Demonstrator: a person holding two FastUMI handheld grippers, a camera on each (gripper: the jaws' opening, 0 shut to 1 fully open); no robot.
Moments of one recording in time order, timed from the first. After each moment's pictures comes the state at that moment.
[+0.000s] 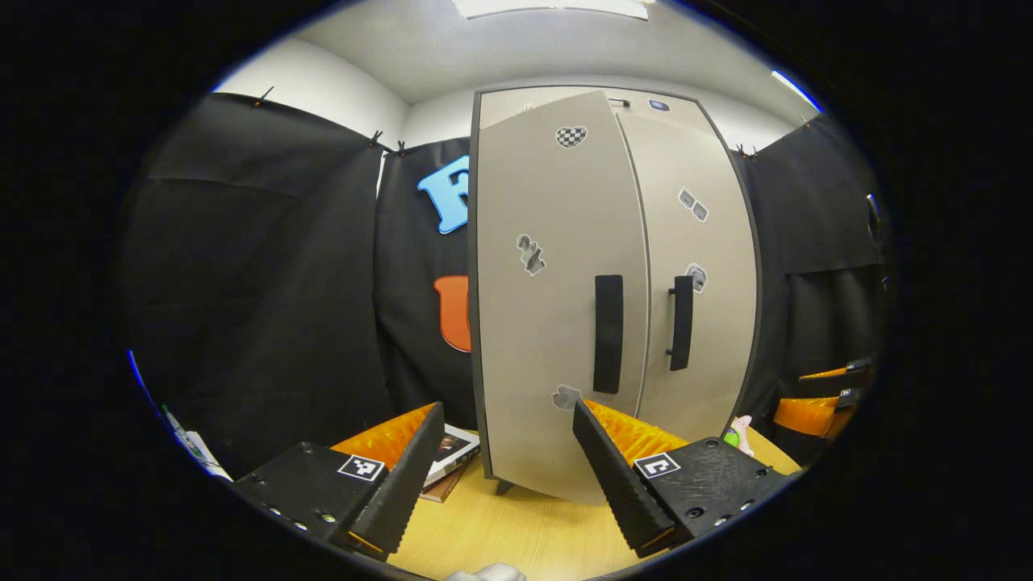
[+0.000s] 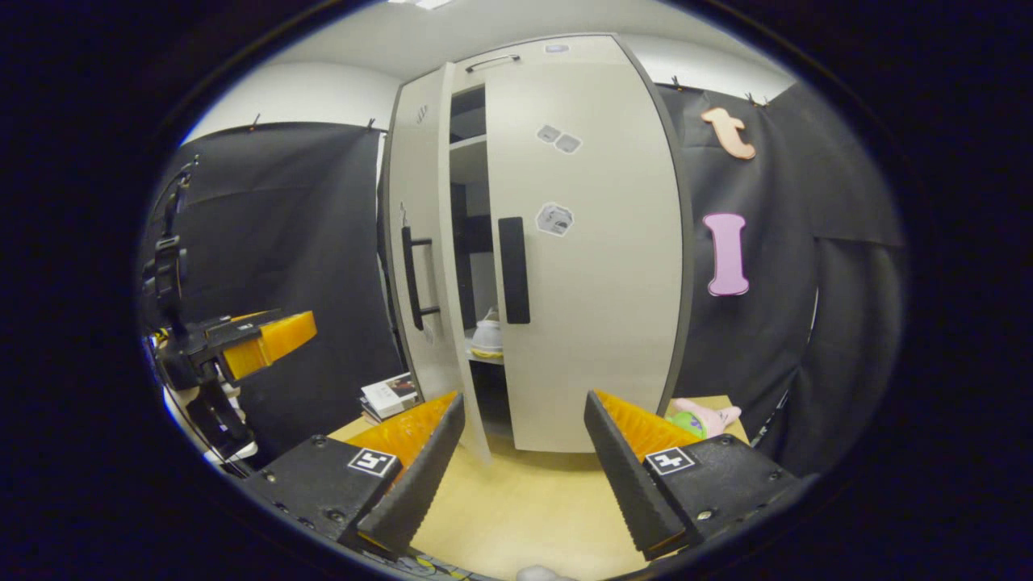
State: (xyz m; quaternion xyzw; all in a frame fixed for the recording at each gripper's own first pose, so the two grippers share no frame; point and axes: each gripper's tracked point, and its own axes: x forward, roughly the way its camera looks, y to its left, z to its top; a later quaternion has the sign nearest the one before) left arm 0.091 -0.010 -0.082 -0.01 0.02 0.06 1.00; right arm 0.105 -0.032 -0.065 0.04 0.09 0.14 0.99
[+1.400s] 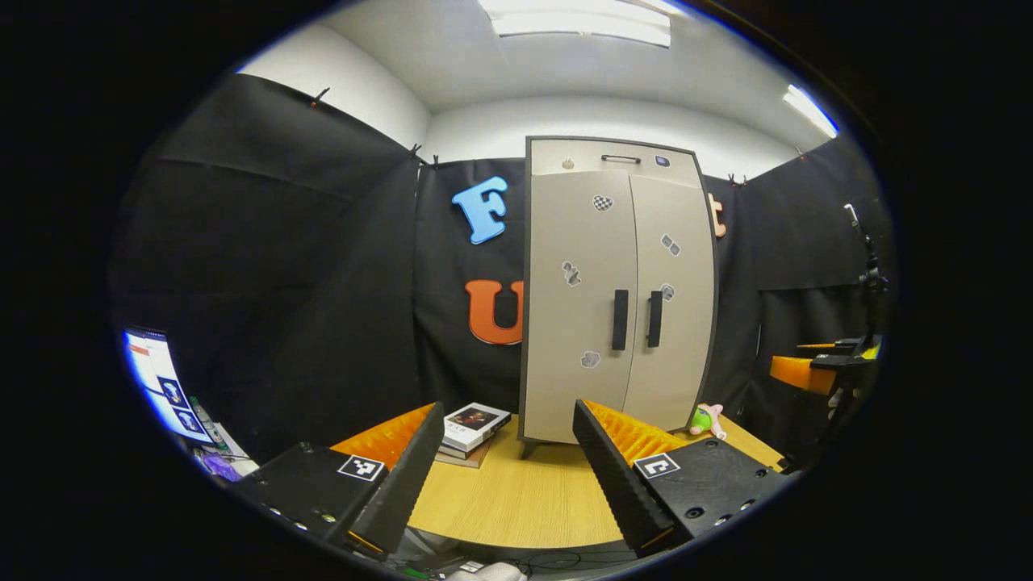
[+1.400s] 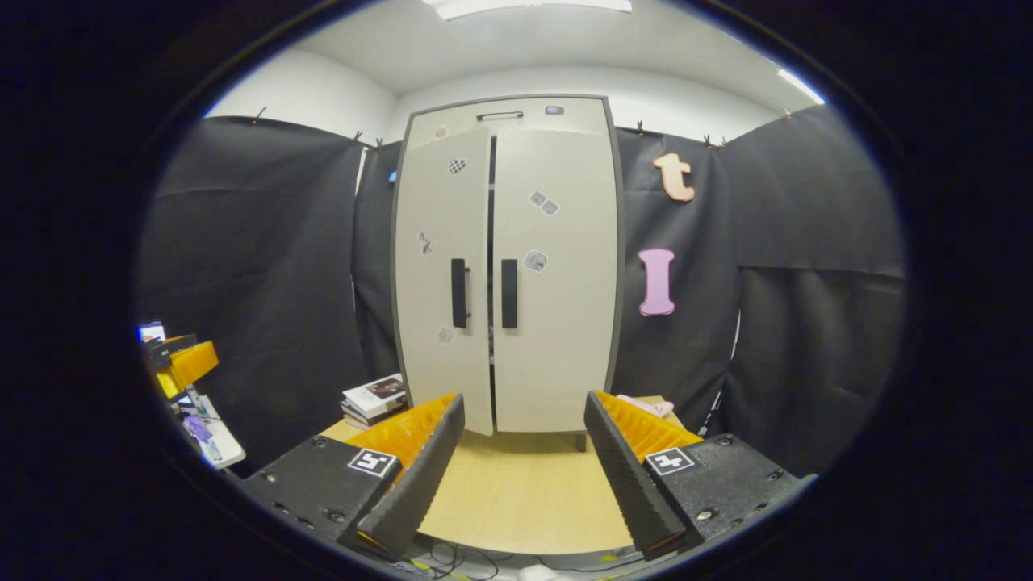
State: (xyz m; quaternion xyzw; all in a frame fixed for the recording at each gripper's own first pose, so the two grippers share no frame) left arm -0.113 0.062 -0.070 -0.03 0.02 0.05 1.00; right arm -0.048 -0.019 -0.043 0.02 0.05 0.03 1.00
